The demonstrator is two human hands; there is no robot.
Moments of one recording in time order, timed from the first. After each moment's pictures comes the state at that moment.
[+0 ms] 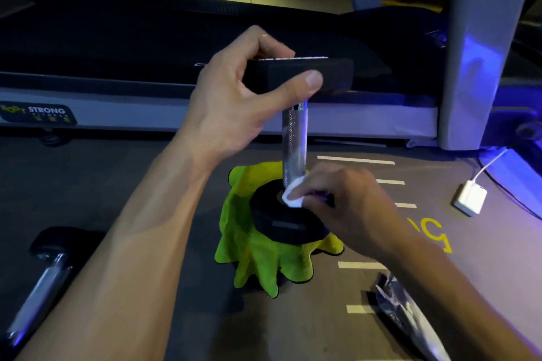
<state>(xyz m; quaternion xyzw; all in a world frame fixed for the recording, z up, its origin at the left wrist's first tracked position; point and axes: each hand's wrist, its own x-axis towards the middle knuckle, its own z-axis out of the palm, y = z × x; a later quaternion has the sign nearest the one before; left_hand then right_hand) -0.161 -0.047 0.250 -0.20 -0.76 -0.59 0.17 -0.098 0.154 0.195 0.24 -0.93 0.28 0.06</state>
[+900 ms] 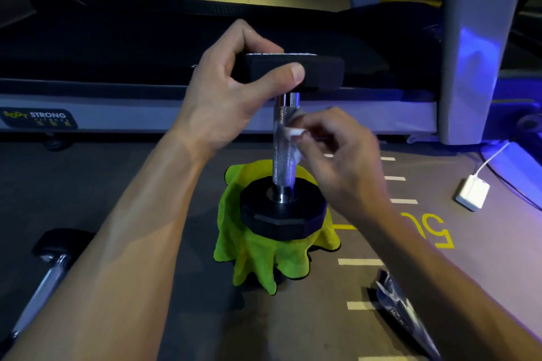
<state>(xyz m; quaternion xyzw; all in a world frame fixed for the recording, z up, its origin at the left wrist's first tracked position) -0.161 -0.039 0.255 -0.19 -0.75 -0.62 0.15 -0.122 0.144 0.200 0.19 -0.84 0.44 0.26</state>
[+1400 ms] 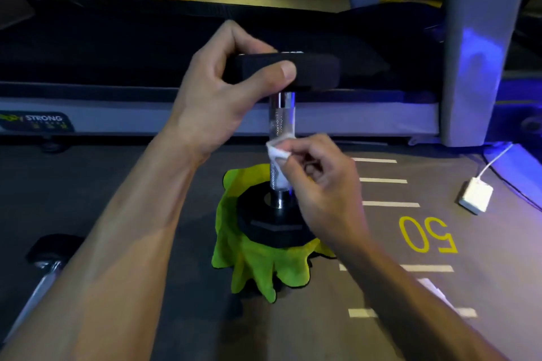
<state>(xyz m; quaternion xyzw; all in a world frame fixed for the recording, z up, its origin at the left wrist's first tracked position) -0.172 -0.043 0.250 -0.21 -0.73 -0.63 0.16 -0.109 0.114 0.179 0.14 -0.78 0.57 0.20</state>
